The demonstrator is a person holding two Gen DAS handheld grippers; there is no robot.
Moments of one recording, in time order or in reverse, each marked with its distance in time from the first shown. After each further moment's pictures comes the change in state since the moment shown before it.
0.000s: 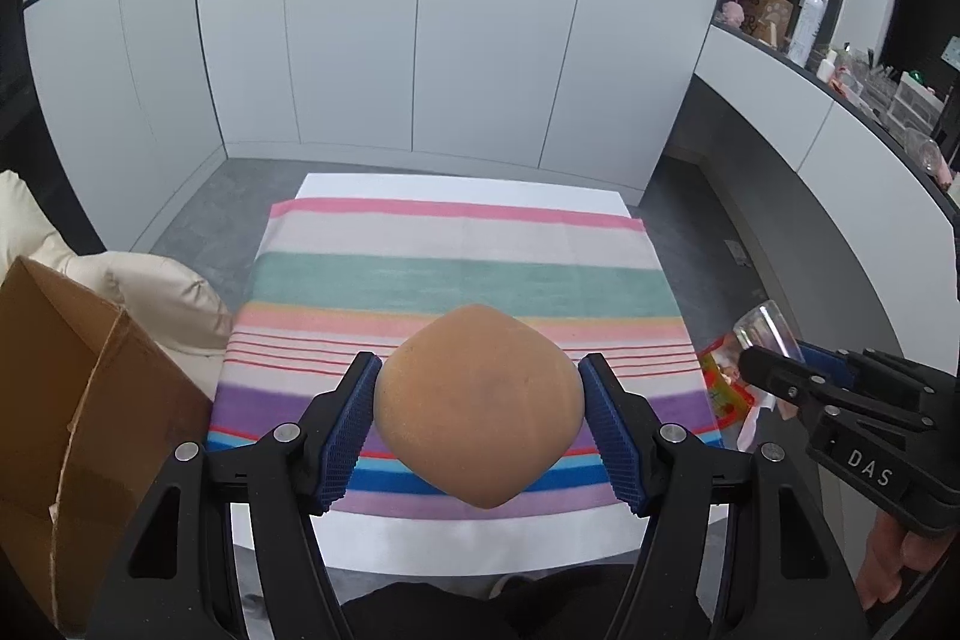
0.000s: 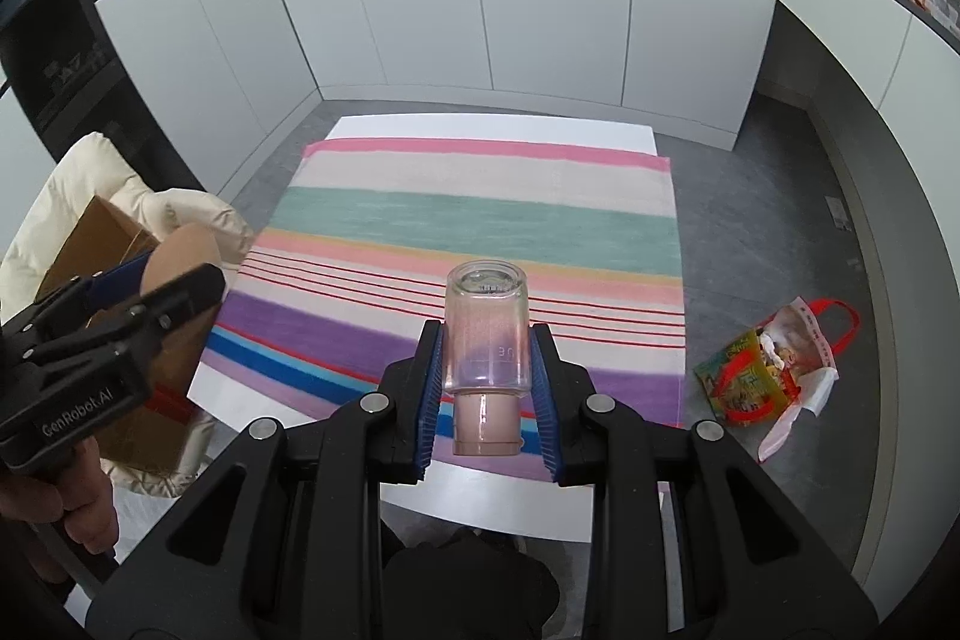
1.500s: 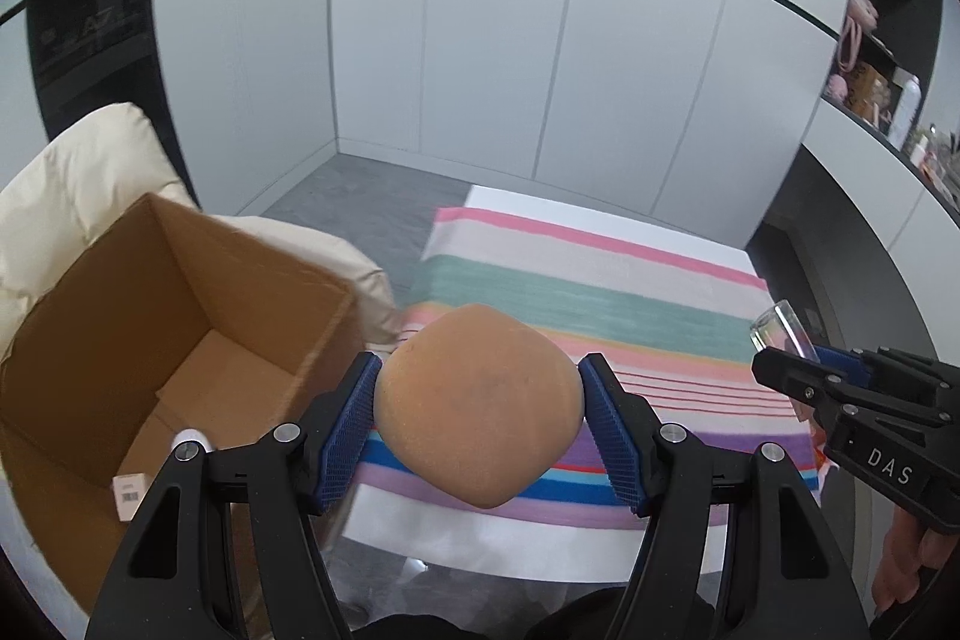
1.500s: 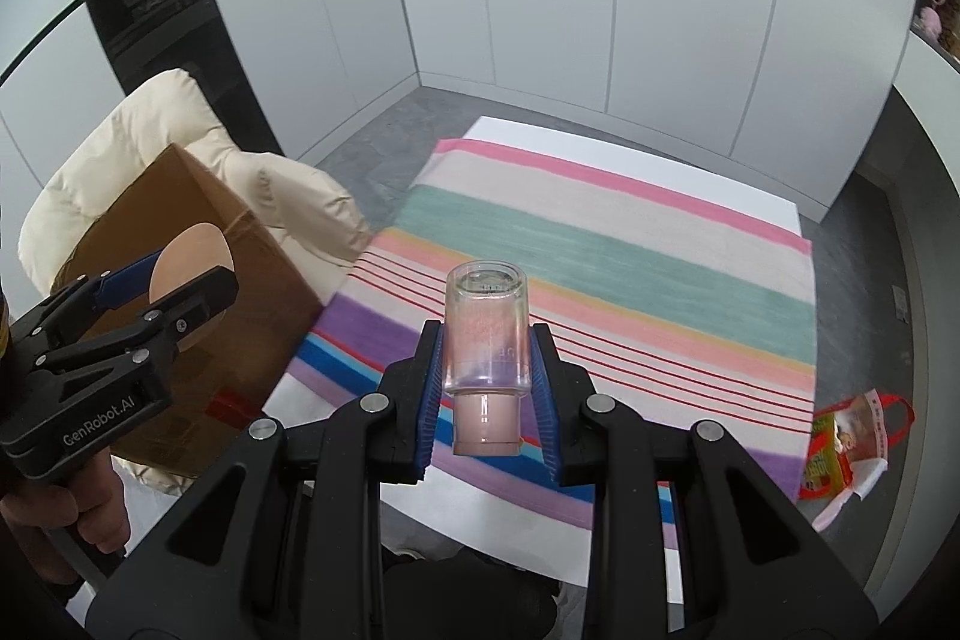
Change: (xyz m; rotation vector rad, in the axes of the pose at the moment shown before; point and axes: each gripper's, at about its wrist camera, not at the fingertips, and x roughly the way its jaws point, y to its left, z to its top) left arm -0.033 0.147 -0.022 -0.179 -0.081 0.190; right arm 0.048 0.156 0.026 -0.199 -0.007 0.129
